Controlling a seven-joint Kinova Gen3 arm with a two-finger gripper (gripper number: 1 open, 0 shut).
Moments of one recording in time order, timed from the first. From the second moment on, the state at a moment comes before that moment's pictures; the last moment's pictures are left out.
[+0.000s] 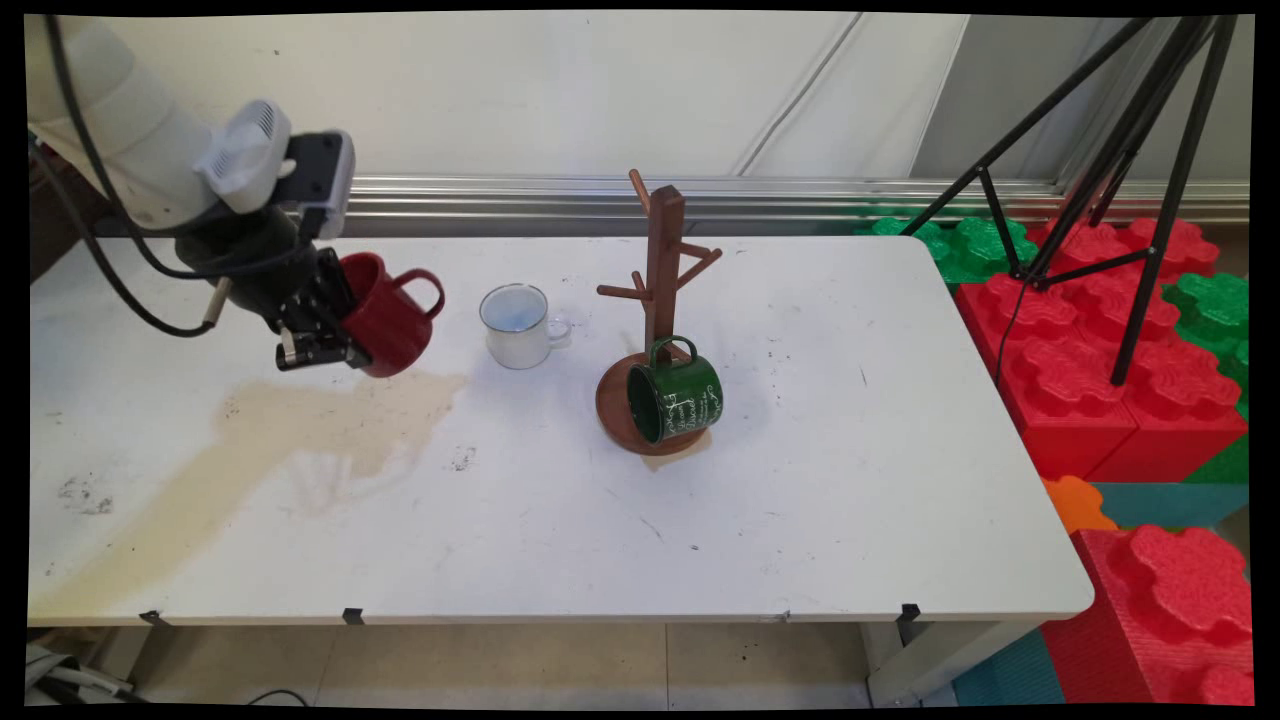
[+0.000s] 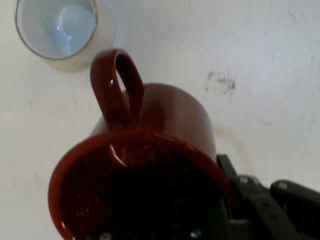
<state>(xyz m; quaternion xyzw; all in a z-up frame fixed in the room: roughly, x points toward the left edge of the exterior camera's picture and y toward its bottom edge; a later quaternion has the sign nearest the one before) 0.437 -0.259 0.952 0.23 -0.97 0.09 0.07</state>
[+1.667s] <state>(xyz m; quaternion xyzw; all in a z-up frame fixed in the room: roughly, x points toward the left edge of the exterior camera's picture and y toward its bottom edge) 0.445 -0.333 0.836 0.21 -0.98 0.08 -0.01</state>
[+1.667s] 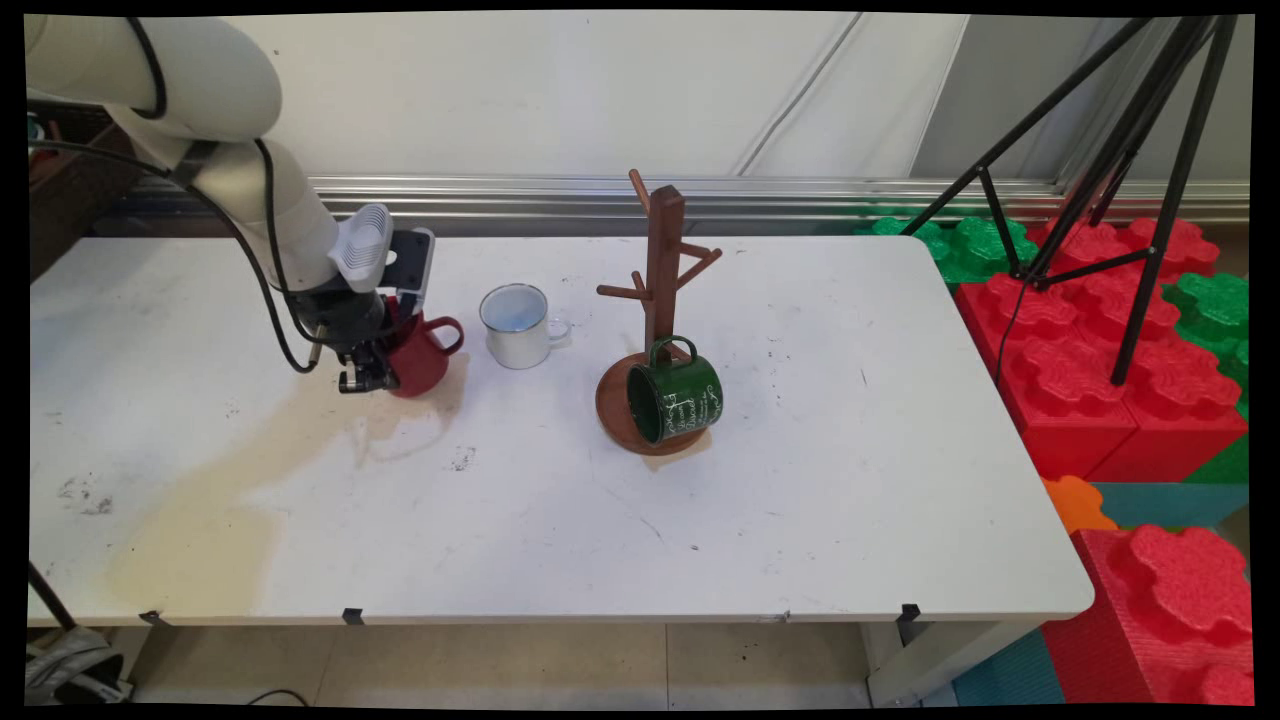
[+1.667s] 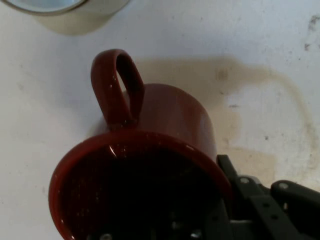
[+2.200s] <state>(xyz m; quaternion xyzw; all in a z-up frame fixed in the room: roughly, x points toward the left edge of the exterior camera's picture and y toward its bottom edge) 0.439 -0.334 0.823 0.19 -0.98 0.09 -0.02</state>
